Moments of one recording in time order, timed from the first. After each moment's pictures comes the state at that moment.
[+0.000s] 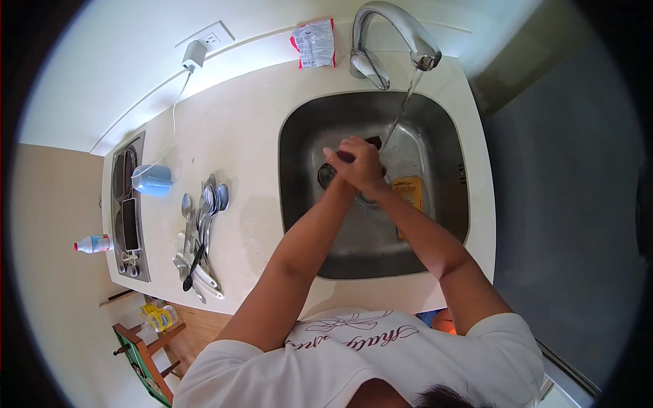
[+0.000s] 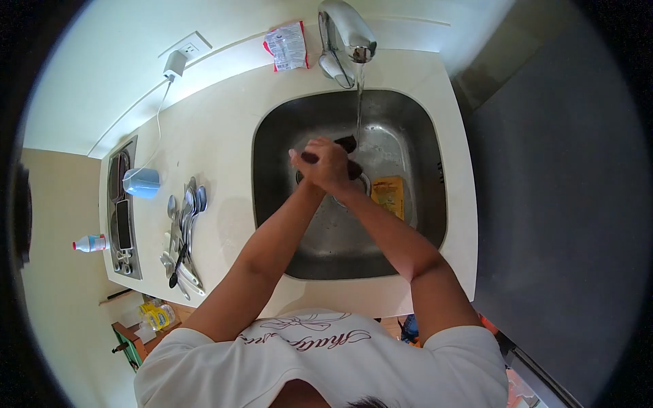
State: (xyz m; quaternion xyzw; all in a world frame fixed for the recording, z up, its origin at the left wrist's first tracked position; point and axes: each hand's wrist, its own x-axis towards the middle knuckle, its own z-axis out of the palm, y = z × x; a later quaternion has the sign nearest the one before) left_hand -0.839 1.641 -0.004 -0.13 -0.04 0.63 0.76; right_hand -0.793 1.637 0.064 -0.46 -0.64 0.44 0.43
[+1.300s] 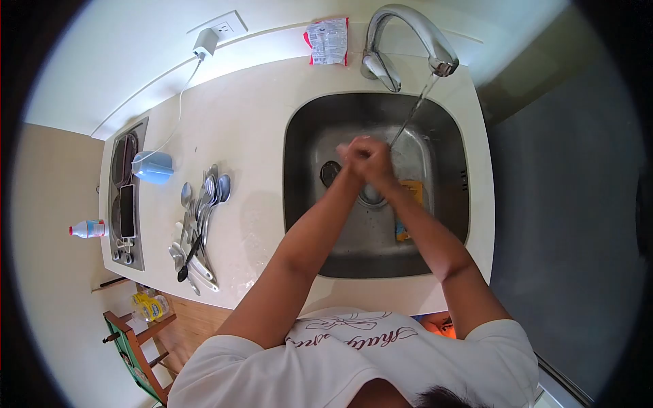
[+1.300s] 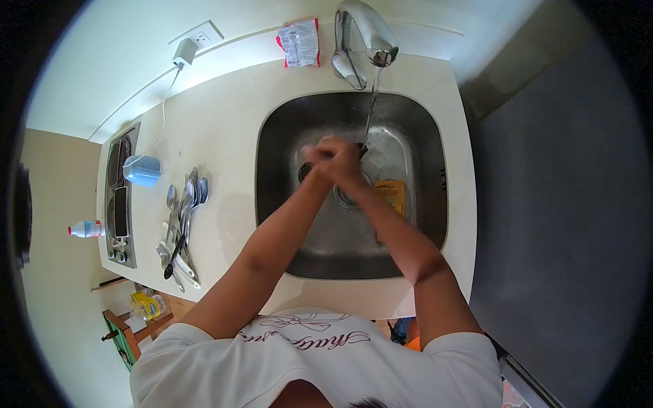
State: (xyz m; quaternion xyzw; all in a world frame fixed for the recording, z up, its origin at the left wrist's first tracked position) left_hand -0.855 1.647 0.027 -0.12 0.42 0.48 0.76; right_hand -0.784 1.637 0.079 -0.38 -0.65 0.50 0.42
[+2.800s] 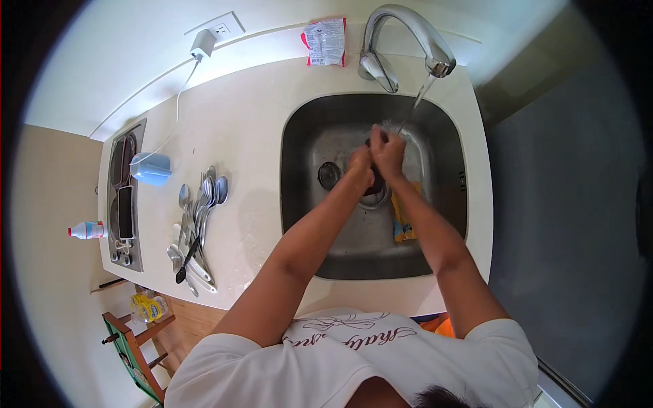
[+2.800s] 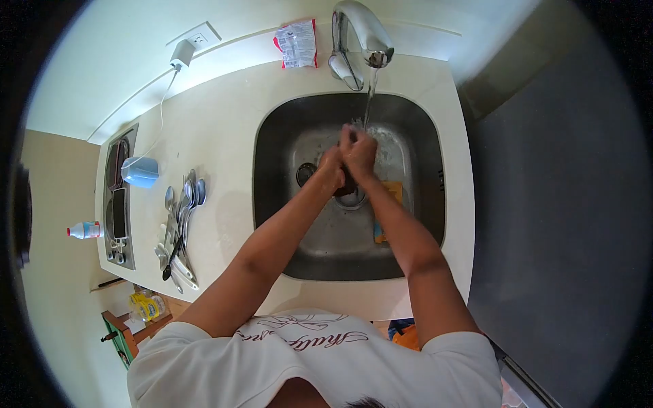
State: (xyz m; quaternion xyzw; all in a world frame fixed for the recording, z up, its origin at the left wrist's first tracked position) left_hand -0.836 1.650 0.022 -0.02 0.58 0.49 0.65; right_hand -0.770 1.672 0.029 -0.53 -0.63 0.26 0.50
